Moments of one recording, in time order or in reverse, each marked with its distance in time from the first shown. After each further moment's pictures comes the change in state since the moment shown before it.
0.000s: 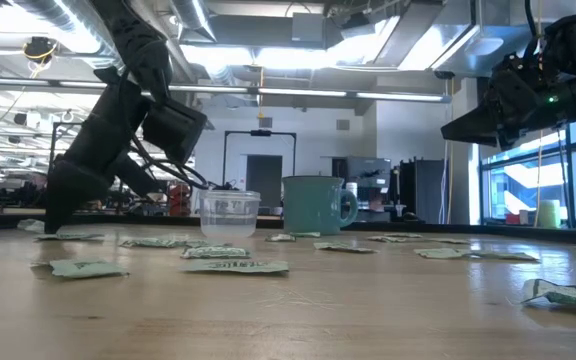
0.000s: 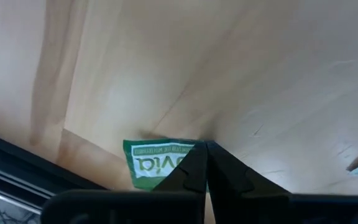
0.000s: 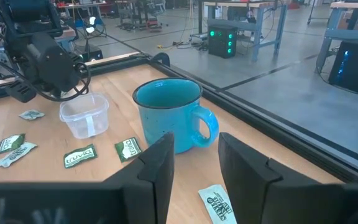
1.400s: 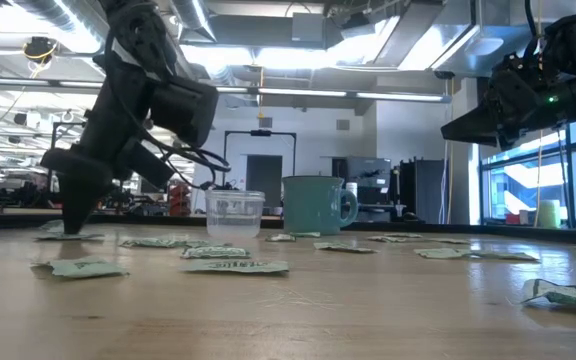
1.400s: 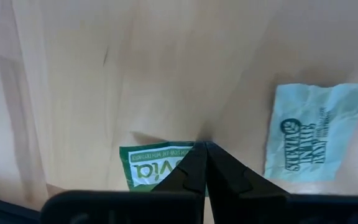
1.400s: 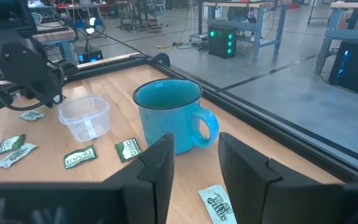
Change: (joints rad) left arm -0.170 0.003 0.066 0.078 0.044 0.073; right arm 0.000 0.000 0.000 0.001 0.000 0.003
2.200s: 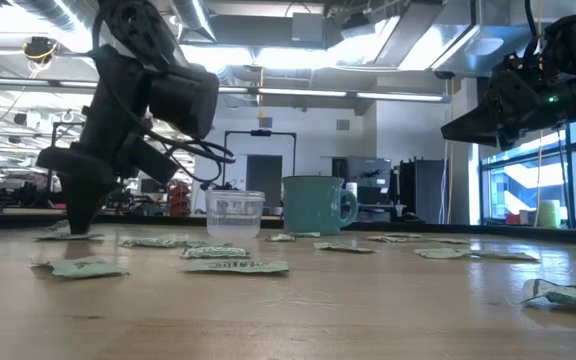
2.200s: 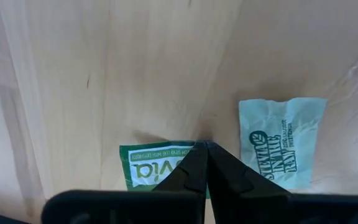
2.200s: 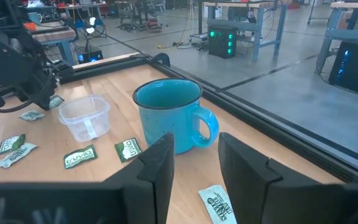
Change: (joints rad) left arm -0.066 -0.002 0.001 0.036 -0.015 -0.015; right arm 0.000 0.000 0.000 0.000 0.000 0.000
